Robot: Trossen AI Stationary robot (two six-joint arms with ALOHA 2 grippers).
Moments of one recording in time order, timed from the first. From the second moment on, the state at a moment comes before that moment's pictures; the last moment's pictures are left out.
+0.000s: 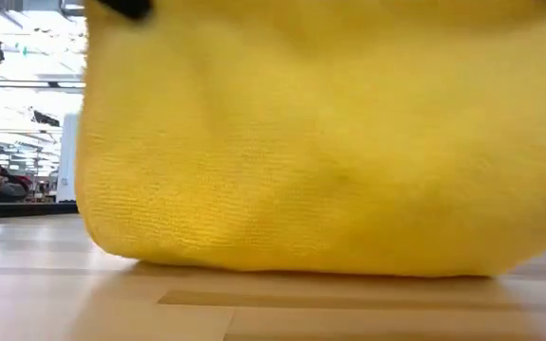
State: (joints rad) left arm -0.83 2.07 1.66 -0.95 -0.85 -0.65; right arm 0.88 2.03 1.62 -0.87 0.65 0.67
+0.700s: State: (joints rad) left arm -0.50 2.07 1.49 -0.94 -0.74 -0.69; right arm 0.67 2.03 1.41 -0.94 0.54 0.91
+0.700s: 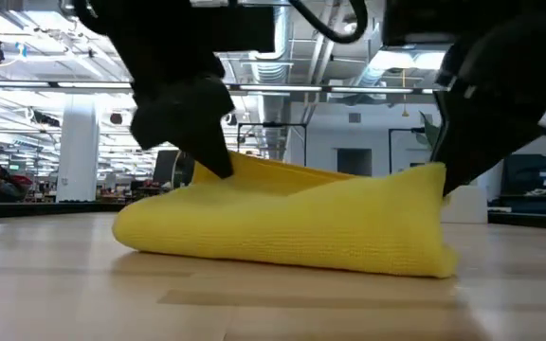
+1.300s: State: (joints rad) left arm -0.38 2.07 1.49 -0.93 -0.61 -0.61; right arm 0.55 2.03 1.36 -0.93 0.48 0.91
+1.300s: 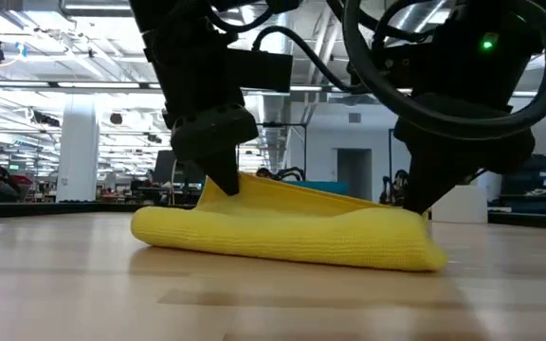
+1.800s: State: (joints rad) left arm -0.37 2.07 1.49 -0.93 -0.61 -0.59; right arm 0.54 2.03 1.36 -0.93 0.45 0.92
